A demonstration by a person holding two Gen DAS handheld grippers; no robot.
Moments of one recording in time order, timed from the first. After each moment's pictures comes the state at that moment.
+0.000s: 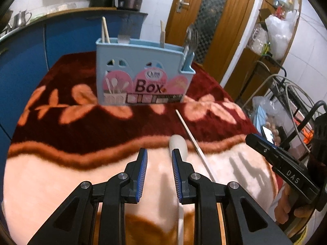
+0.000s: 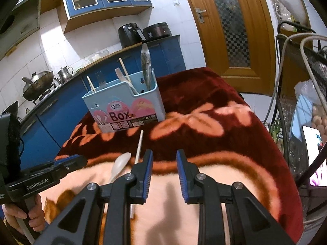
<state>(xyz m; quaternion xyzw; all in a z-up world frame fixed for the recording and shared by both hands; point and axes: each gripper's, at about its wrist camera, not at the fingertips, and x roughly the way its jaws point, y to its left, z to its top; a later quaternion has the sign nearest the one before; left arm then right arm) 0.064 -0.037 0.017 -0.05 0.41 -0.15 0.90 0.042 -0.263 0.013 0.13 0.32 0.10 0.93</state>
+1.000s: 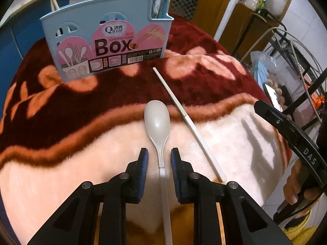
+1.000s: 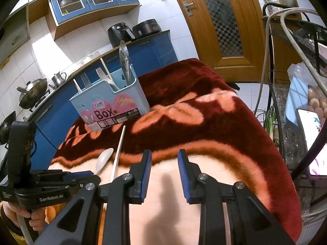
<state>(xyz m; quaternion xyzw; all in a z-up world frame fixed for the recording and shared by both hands) 0.091 -0.087 -0.016 0.03 0.53 -0.19 0.83 0.041 -0.294 -0.004 0.17 0.33 0.09 0.92</state>
